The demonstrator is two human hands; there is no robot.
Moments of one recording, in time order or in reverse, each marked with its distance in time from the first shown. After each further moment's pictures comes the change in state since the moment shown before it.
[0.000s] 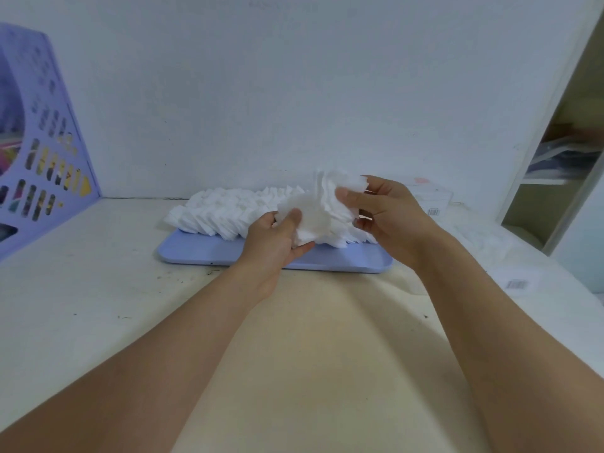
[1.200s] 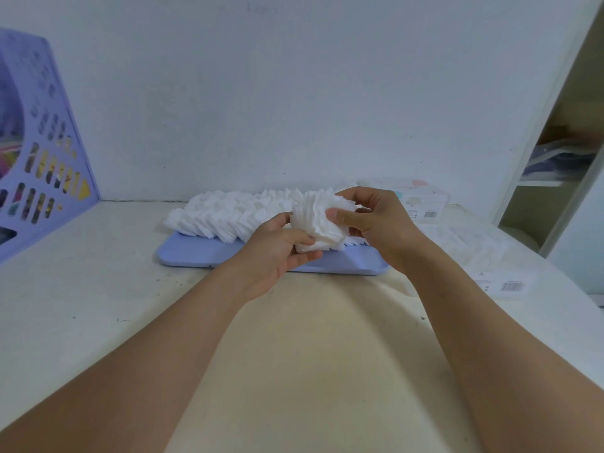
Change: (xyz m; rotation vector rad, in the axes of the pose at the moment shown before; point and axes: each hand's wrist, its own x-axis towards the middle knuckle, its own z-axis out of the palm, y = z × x) left_hand -0.012 0.014 0.000 0.082 -0.223 -0.119; right_hand -0.001 0.009 0.006 -0.151 0.037 -0.089
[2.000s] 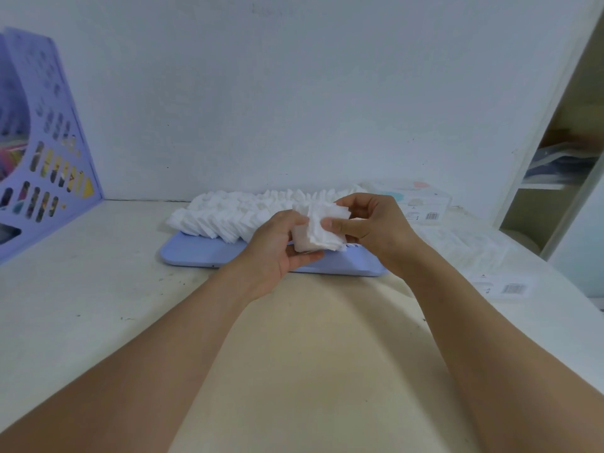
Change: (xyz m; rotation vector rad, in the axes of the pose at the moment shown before) left_hand -0.002 0.005 0.004 -0.173 0.091 -0.044; right_hand -0.003 0.000 0.006 -0.096 0.043 0.052
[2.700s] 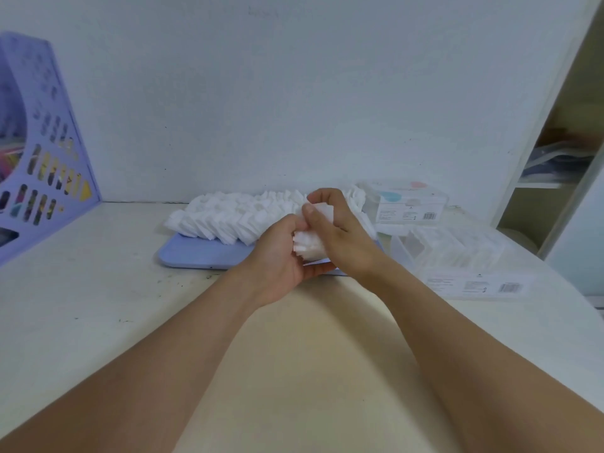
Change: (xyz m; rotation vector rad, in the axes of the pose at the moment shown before) left_hand -0.001 -0.010 0.006 -0.014 -0.182 -0.038; right_hand -0.016 -0.001 0.041 -0.002 -0.120 -0.092
